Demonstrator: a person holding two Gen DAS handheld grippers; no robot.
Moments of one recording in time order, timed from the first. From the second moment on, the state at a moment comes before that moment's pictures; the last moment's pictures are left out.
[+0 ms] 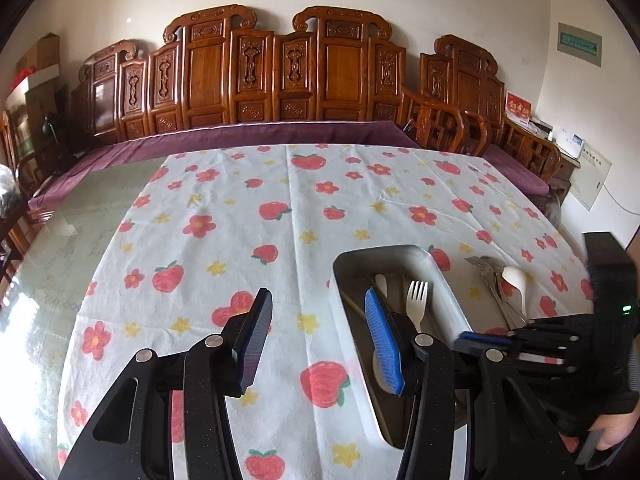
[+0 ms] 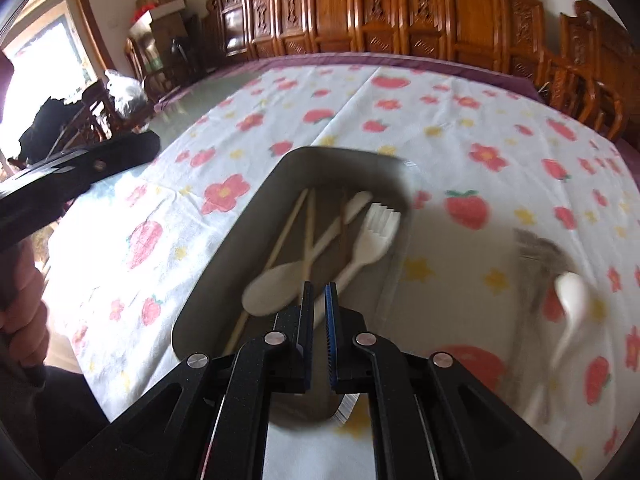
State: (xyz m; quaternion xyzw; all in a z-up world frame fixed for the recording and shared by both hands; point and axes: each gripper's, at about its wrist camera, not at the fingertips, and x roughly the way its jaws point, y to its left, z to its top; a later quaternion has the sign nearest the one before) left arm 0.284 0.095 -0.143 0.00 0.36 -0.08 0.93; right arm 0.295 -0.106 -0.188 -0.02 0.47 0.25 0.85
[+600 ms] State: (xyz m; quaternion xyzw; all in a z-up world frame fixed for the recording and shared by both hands) left arm 0.272 -0.008 -0.161 0.04 0.37 -0.16 0.92; right arm 0.287 -0.281 -0.214 -0.02 0.48 0.09 0.87
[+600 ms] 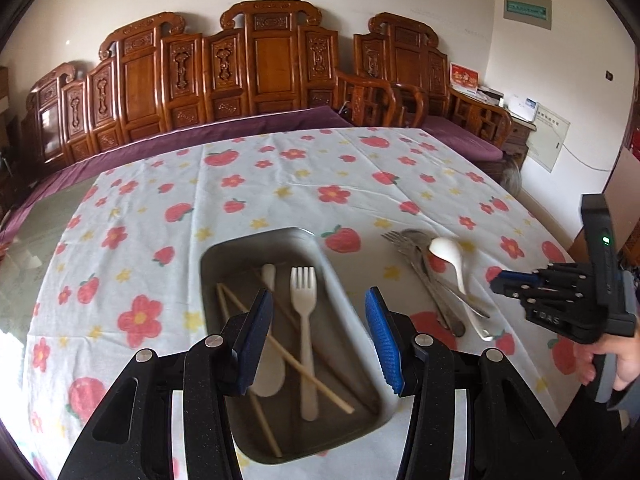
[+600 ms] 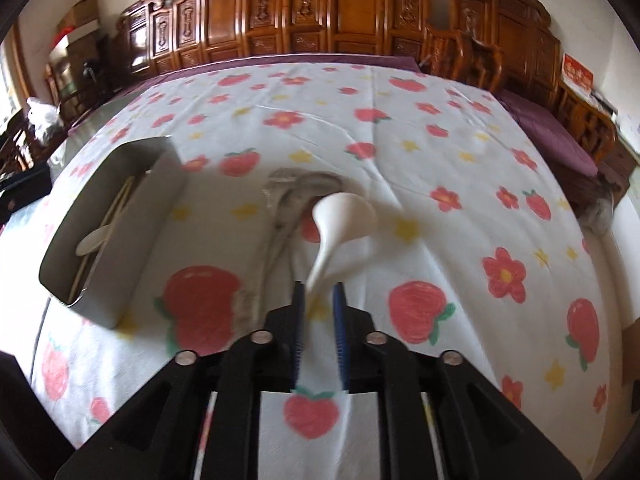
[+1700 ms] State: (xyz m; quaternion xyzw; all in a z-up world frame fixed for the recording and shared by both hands) left arm 0.247 -0.073 -0.176 0.06 0.36 -0.20 0.91; right arm 0.300 -0.322 -0.240 0.03 0.50 0.07 0.86
